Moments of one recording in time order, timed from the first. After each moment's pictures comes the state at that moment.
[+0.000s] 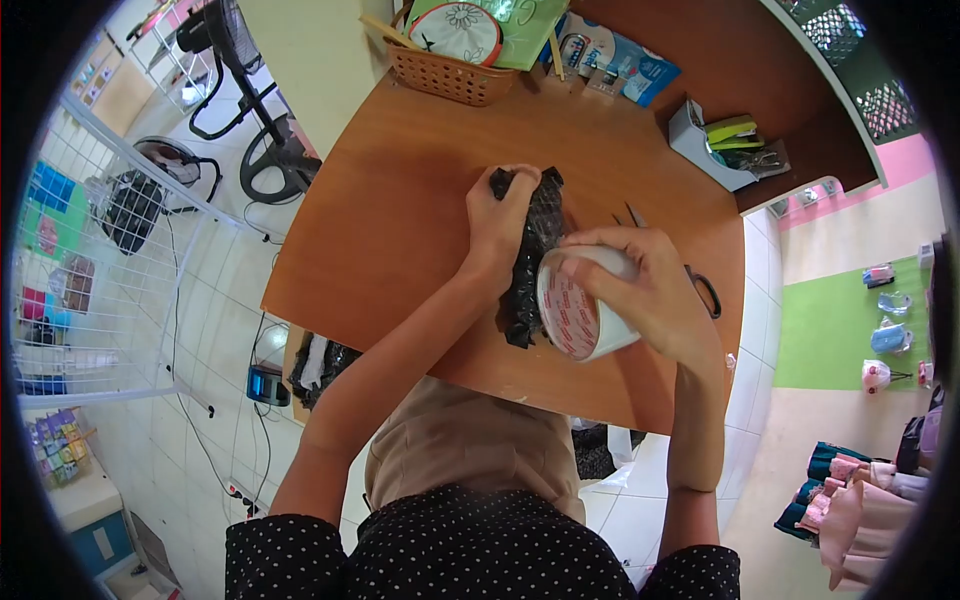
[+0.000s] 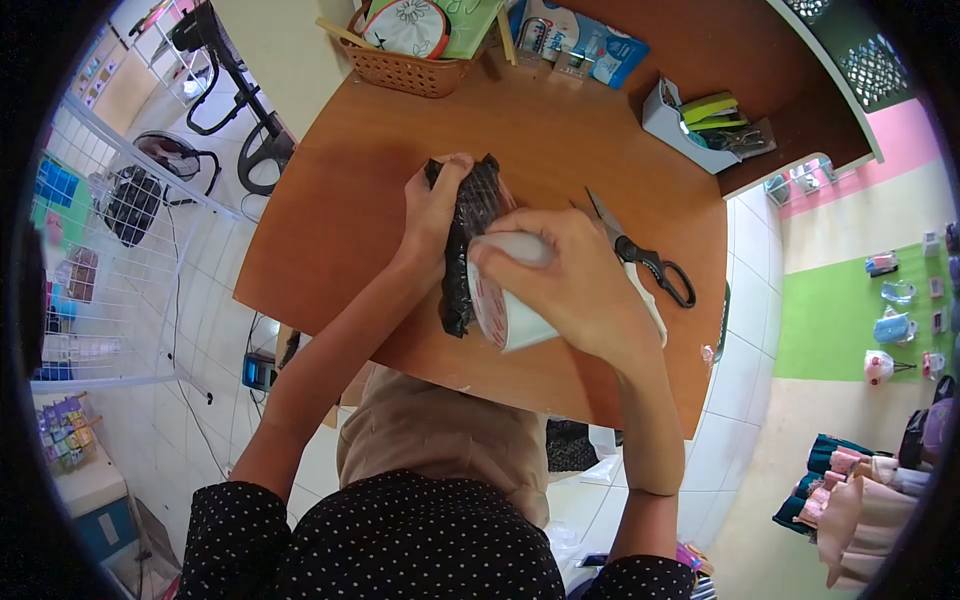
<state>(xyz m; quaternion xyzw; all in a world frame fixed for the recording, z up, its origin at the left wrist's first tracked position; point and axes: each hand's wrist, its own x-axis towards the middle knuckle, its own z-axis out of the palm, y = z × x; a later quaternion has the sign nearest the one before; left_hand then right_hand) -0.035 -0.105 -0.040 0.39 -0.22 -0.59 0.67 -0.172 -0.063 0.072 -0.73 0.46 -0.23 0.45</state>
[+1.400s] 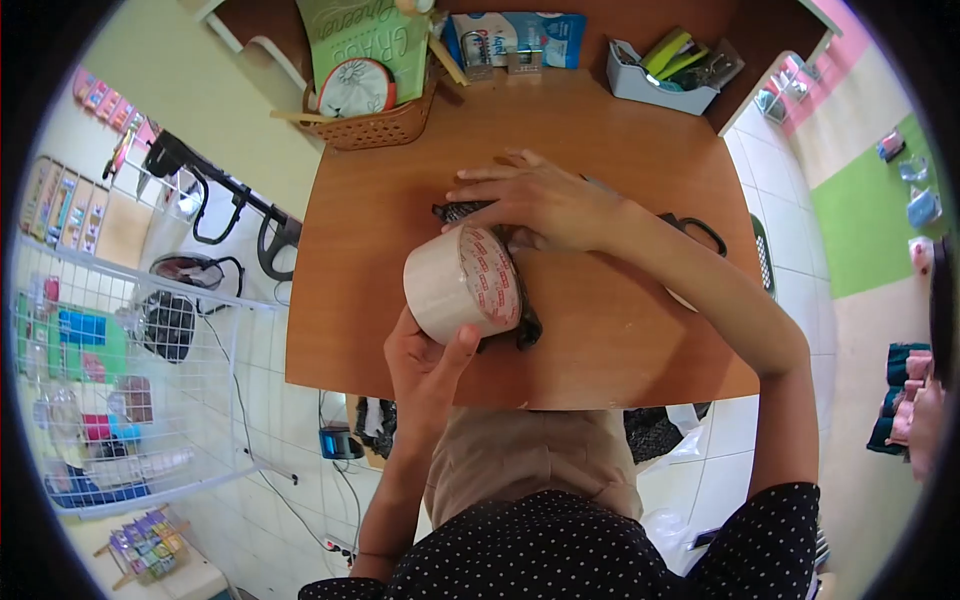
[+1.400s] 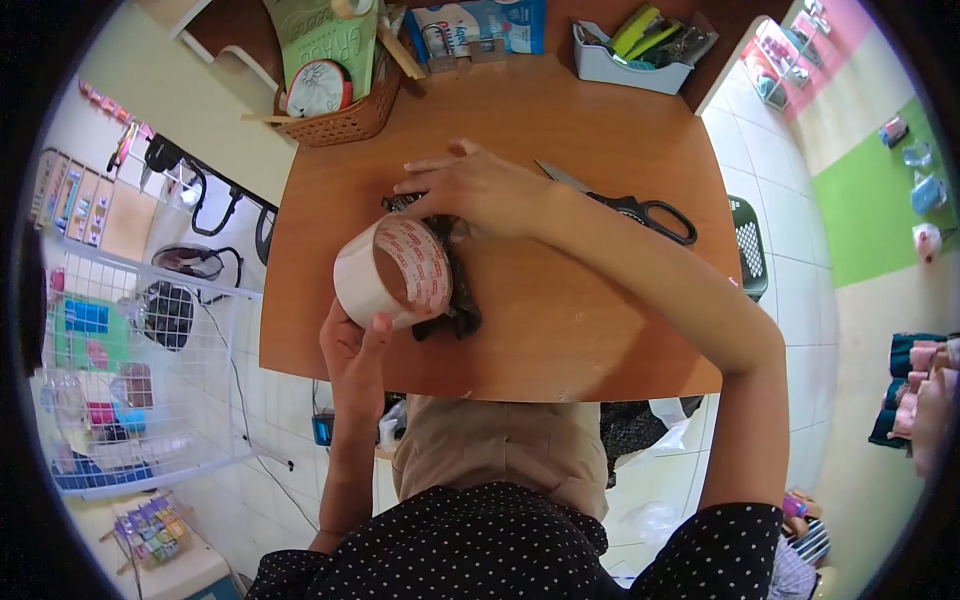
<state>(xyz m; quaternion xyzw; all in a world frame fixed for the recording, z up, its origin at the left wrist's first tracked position) -0.016 0.013 0.010 0.40 -0.39 -0.53 0.63 -0.179 -0.145 0.014 -0.98 0.18 -0.10 0.04</state>
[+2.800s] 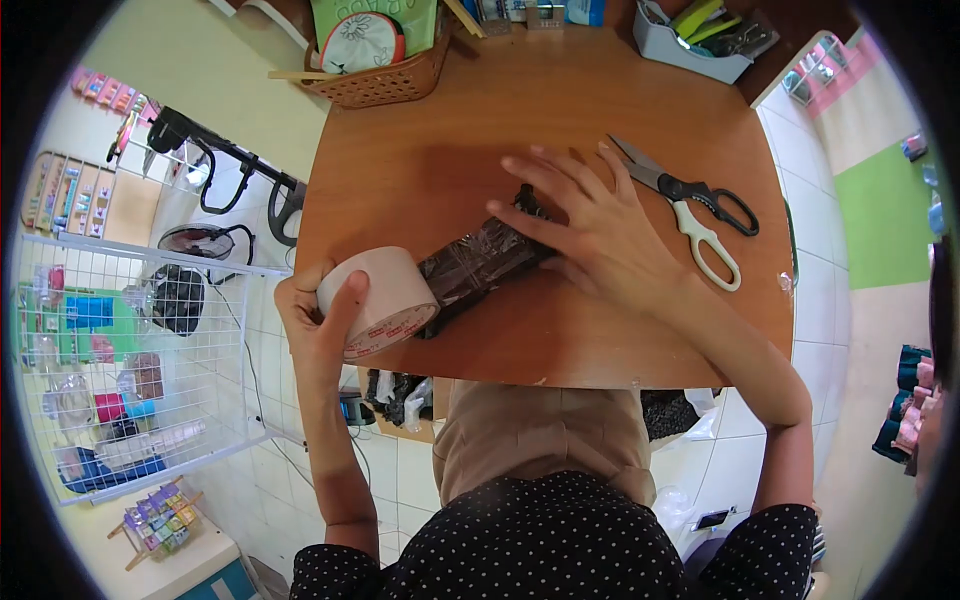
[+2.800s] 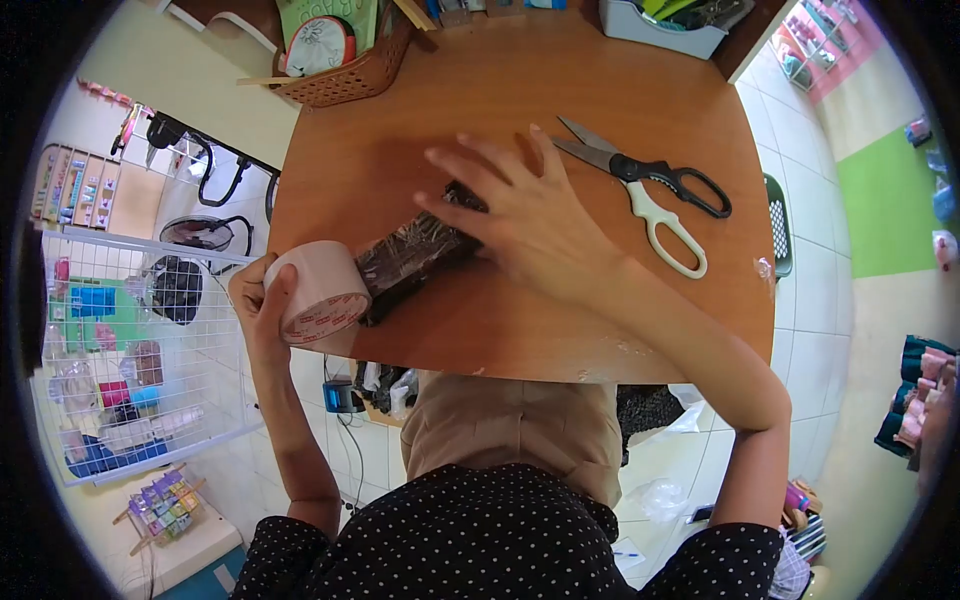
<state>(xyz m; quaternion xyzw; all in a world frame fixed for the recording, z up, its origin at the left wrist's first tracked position) 0.075 -0.006 0.027 0.57 -0.55 -0.33 0.51 -0.188 -0.070 0.001 -0.92 0.33 -0.20 0.02</state>
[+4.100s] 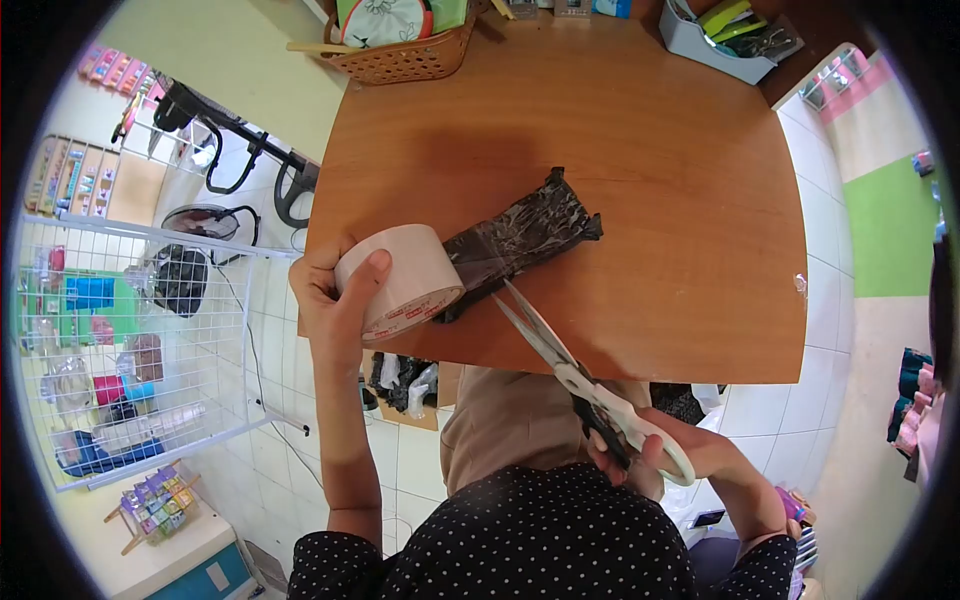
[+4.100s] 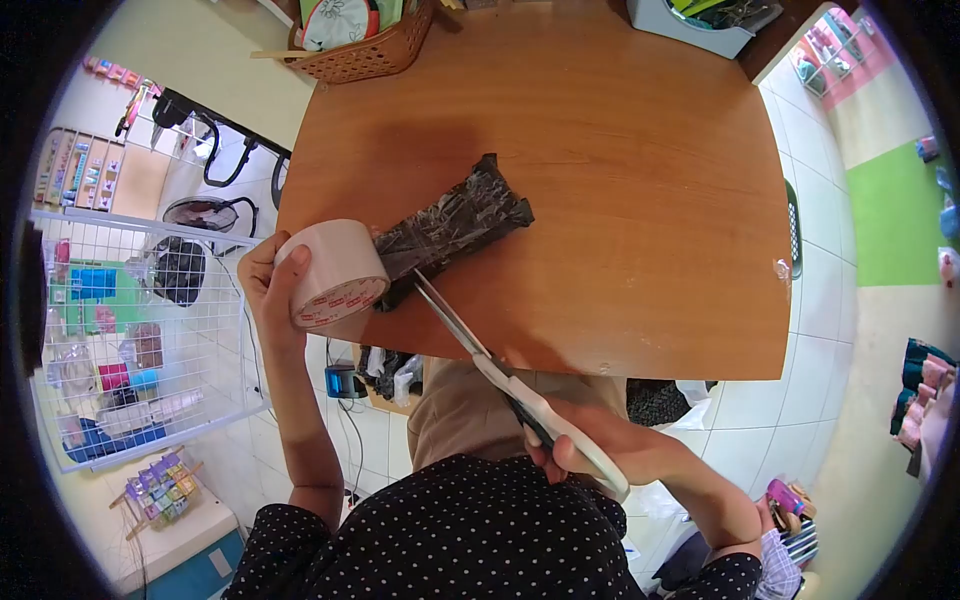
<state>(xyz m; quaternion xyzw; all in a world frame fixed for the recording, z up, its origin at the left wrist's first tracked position) 0.074 -0.005 0.022 0.56 -0.51 -0.36 0.54 -0.228 0.071 0.006 -0.43 0.26 -0.12 0.85</state>
